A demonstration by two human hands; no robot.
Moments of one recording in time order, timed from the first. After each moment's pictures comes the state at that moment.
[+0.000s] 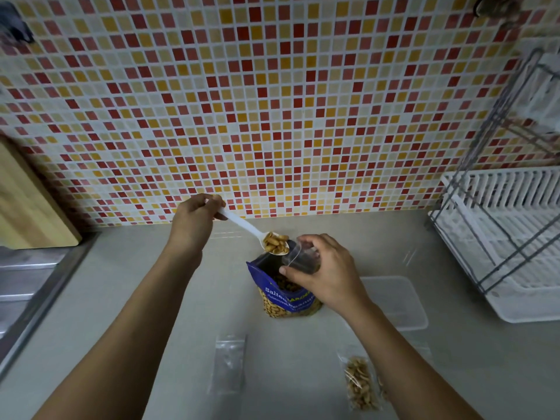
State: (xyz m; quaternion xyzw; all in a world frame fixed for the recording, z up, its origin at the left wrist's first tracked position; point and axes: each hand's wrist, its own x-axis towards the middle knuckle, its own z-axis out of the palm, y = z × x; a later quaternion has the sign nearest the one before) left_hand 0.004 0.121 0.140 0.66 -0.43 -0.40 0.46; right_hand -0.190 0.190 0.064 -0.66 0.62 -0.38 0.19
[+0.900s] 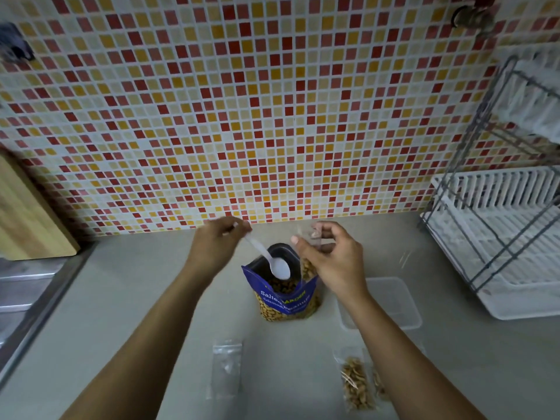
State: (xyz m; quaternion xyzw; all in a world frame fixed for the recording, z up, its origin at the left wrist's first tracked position) left_hand -0.010 0.138 0.118 0.62 -0.64 -0.30 0.35; right_hand -0.199 0.187 0.075 -0.50 0.61 -0.54 0.28
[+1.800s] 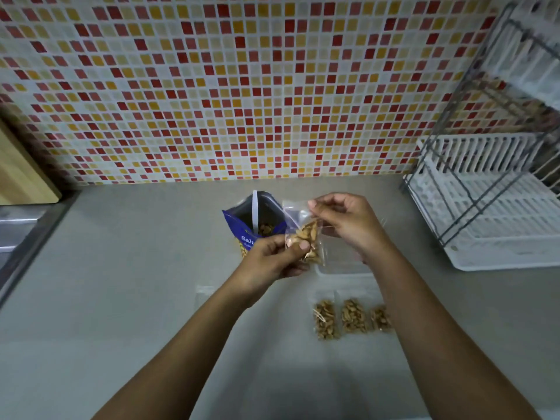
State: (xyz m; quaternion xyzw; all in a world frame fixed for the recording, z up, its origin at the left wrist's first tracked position) left_hand -0.086 0.248 0.057 0.42 -0.51 -0.68 0.33; right_hand -0.250 0.228 0.088 -0.48 0.59 -0.46 0.46
